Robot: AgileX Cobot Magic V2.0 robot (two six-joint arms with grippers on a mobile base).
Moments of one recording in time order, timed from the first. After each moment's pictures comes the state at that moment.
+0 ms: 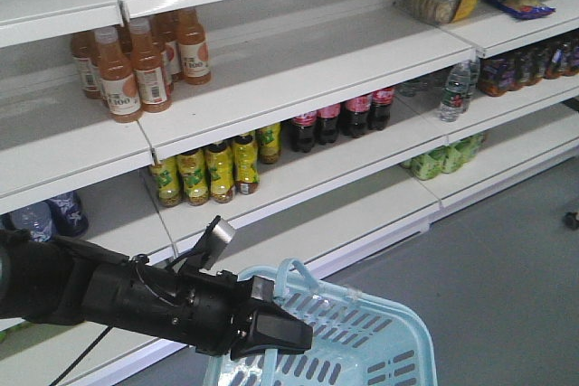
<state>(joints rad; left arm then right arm) -0.44 1.76 -0.75 -1.68 1.00 0.95 0.04 -0.01 0.03 0.08 0.14 0.00</state>
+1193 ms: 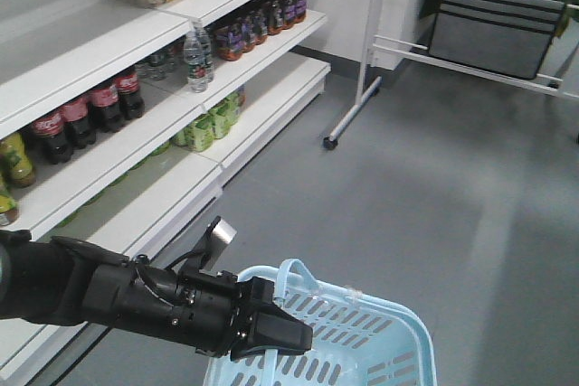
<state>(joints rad) -0.44 1.76 -0.74 -1.68 1.00 0.95 0.04 -0.01 0.03 0.08 0.14 0.00</state>
